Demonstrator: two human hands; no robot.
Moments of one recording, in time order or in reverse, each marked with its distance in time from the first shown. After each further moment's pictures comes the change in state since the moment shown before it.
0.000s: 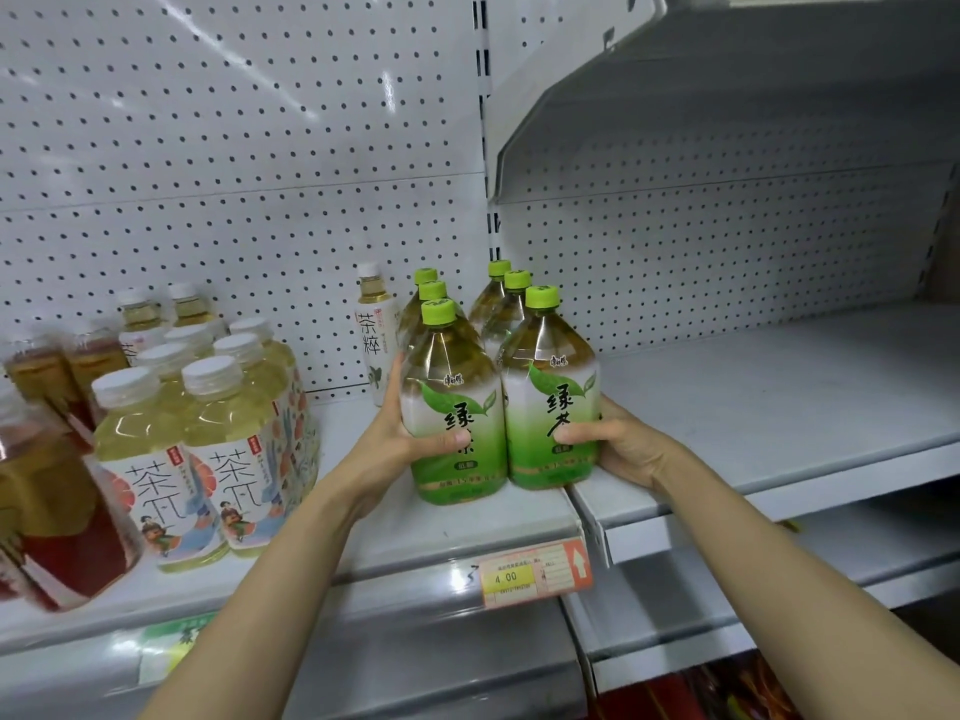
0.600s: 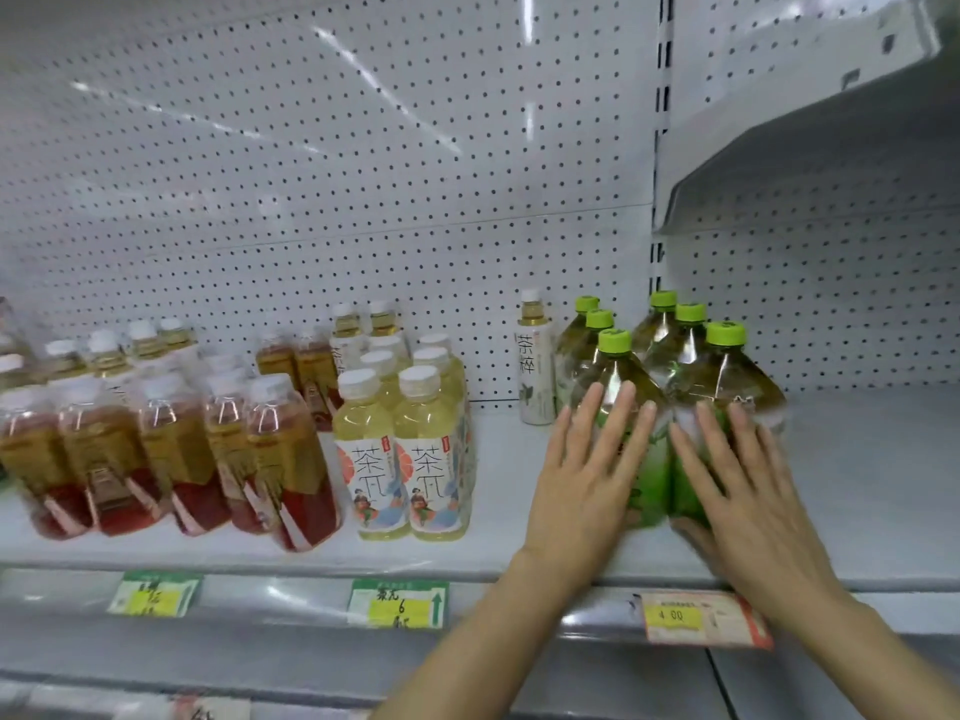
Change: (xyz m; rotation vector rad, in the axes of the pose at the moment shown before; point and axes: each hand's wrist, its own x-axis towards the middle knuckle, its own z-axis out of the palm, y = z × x) left_hand -0.038 -0.003 0.043 1.607 0.314 0.524; right_hand -0.018 0.027 0.069 -1.758 0.472 -0.662
